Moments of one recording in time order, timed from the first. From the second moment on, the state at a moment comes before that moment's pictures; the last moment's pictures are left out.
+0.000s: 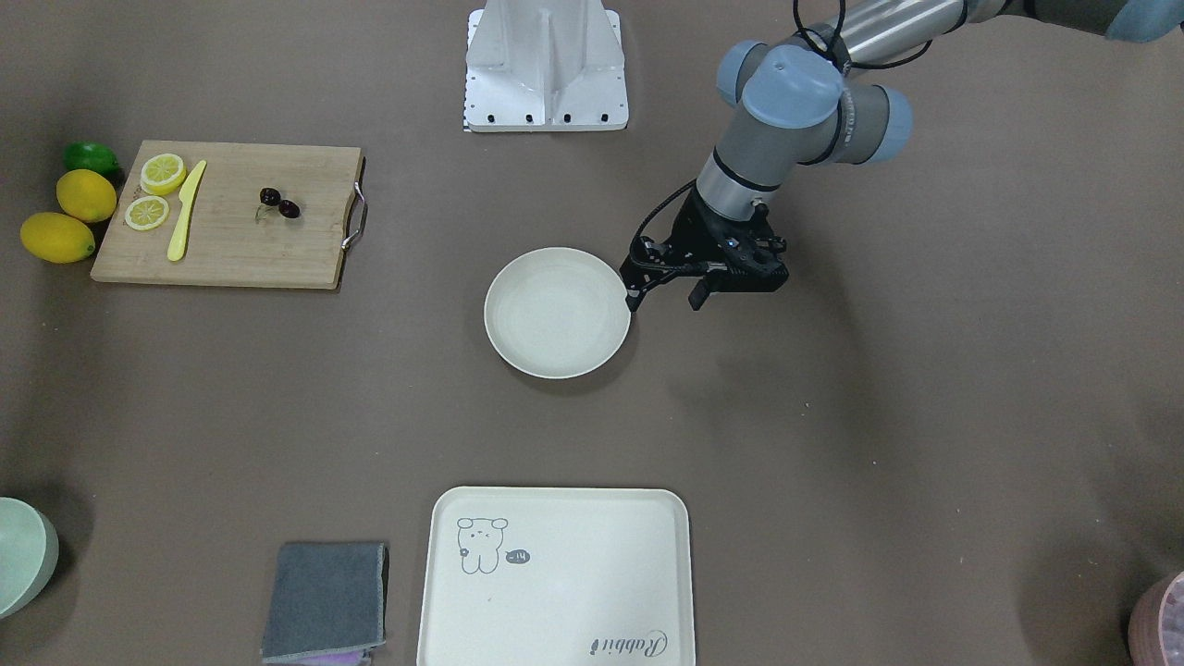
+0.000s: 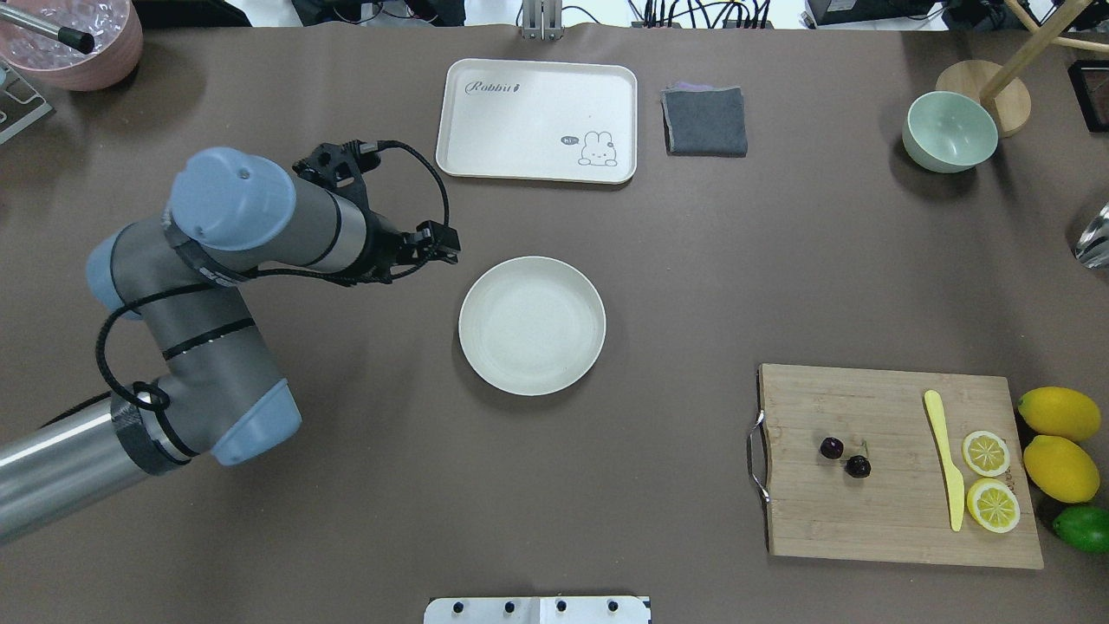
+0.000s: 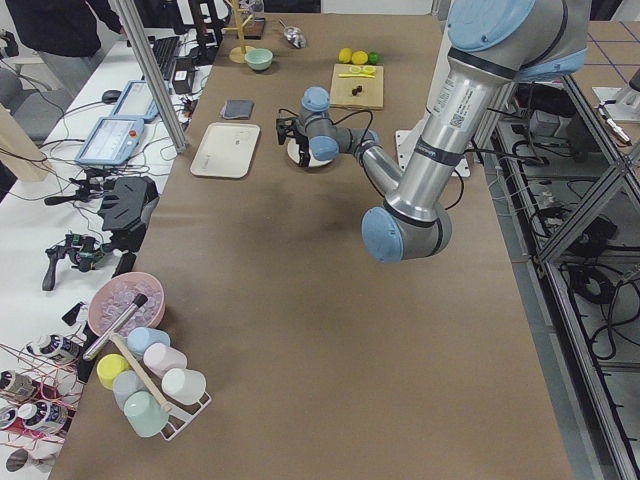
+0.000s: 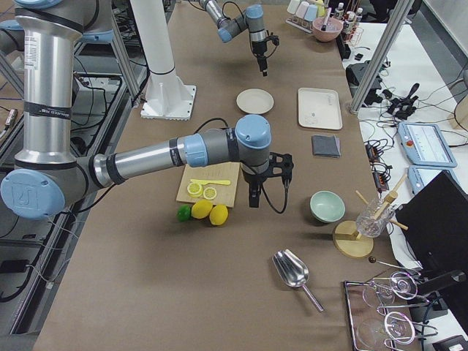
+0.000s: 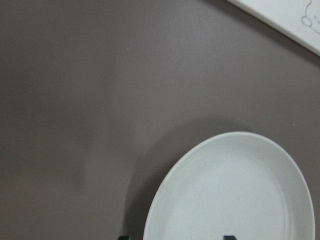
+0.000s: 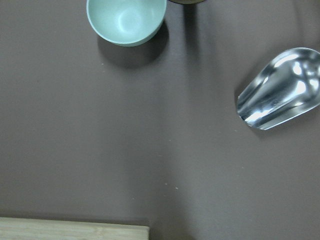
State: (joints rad) left arm -0.67 -2.07 -1.68 -2.04 -1.88 -1.39; right arm 1.45 -1.68 1.98 -1.57 2.42 0.36
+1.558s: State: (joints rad) left arm -0.96 -1.89 -1.68 -2.10 -1.96 -1.00; right arm 0.54 -1.71 2.09 -1.11 1.96 0.77
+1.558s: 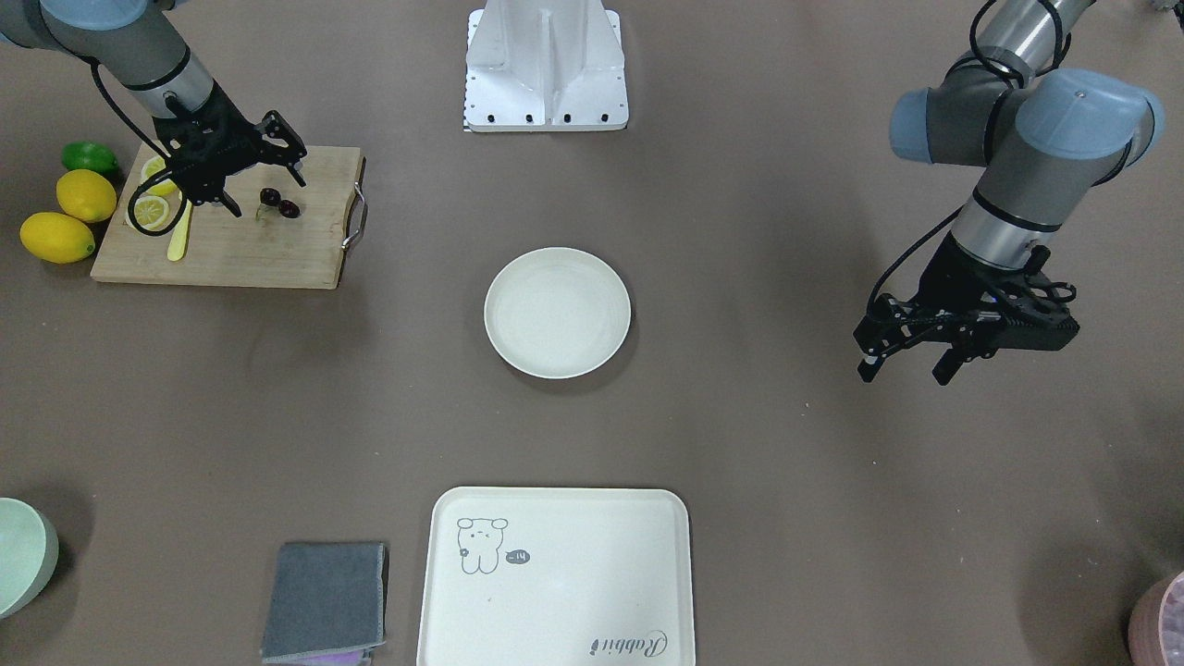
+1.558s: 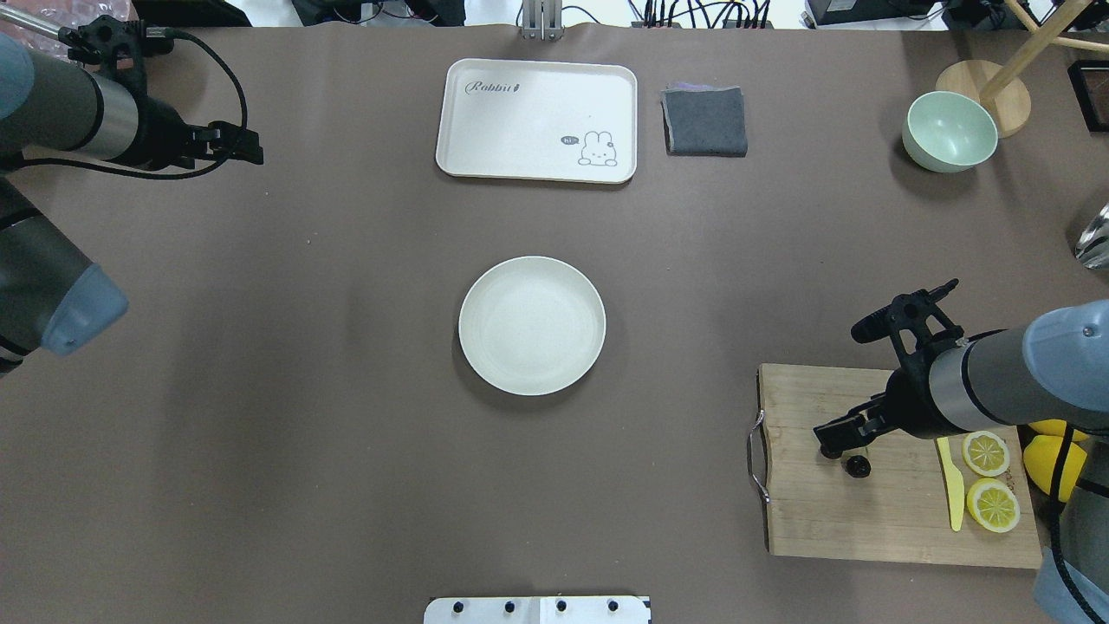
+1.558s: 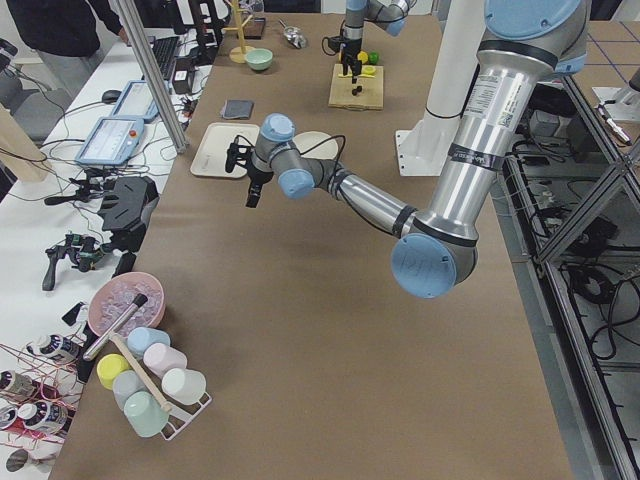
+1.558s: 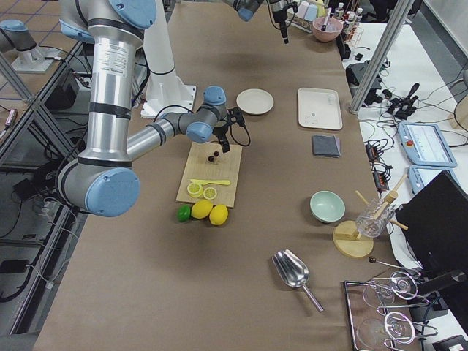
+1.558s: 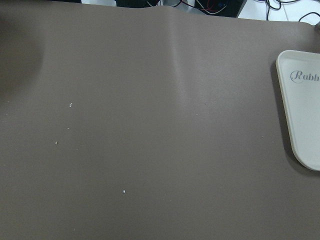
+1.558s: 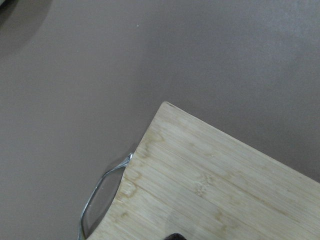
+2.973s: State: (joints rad) left arm -1.00 -1.87 -1.68 -2.10 -1.96 -0.96; right arm 0.48 -1.67 2.03 -1.12 1.88 0.78
